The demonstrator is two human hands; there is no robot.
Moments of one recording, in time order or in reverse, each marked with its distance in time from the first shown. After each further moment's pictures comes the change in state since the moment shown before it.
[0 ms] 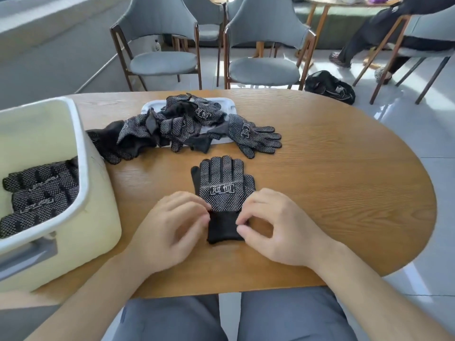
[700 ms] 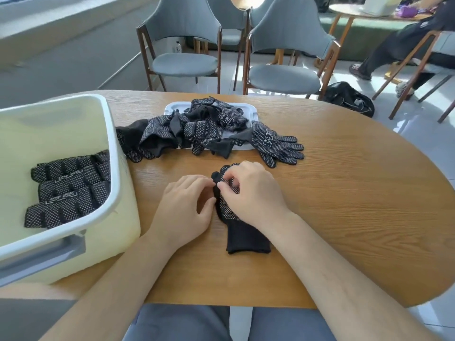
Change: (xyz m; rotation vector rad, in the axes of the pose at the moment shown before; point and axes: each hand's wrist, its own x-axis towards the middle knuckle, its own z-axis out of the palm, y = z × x) left_hand 0.020 -0.036 0.012 0.204 0.076 -0.379; right_hand 0.101 -0.010 0.049 -0.259 0.097 0.251
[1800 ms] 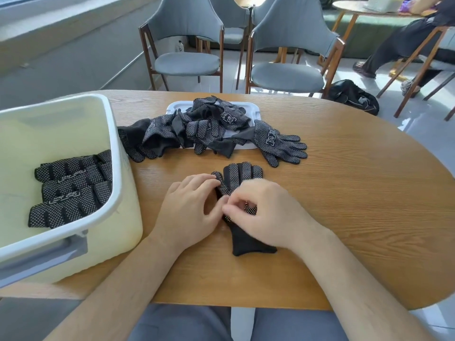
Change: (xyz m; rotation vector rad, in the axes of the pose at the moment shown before) left_hand -0.001 0.009 0.003 0.132 0.027 0.021; right_hand -0.028 0.006 -0.033 0.169 -0.211 -0.157
